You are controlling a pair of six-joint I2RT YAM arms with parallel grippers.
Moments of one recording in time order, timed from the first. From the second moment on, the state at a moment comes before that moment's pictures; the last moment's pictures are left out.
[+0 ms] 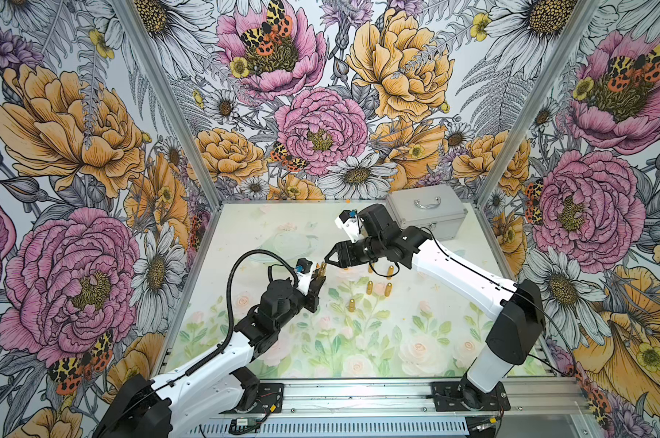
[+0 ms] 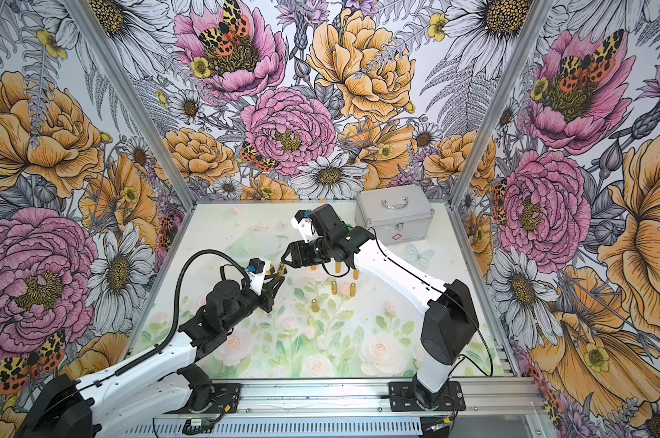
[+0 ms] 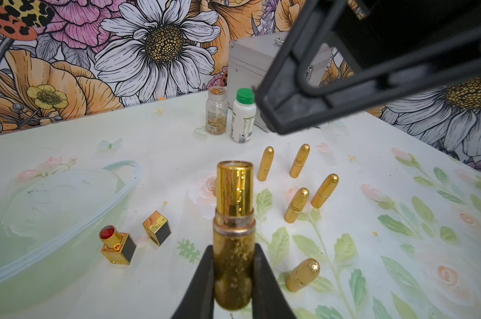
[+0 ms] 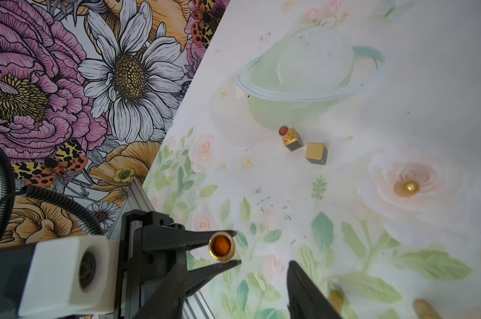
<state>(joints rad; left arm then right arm) -0.65 0.94 0.38 0.24 -0.02 -0.11 0.72 1.70 1.55 -0.63 -0.47 0.44</state>
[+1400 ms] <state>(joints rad) -0.67 0.94 0.41 0.24 -0.02 -0.08 0.77 1.78 1.54 -0.60 -0.52 0.49</state>
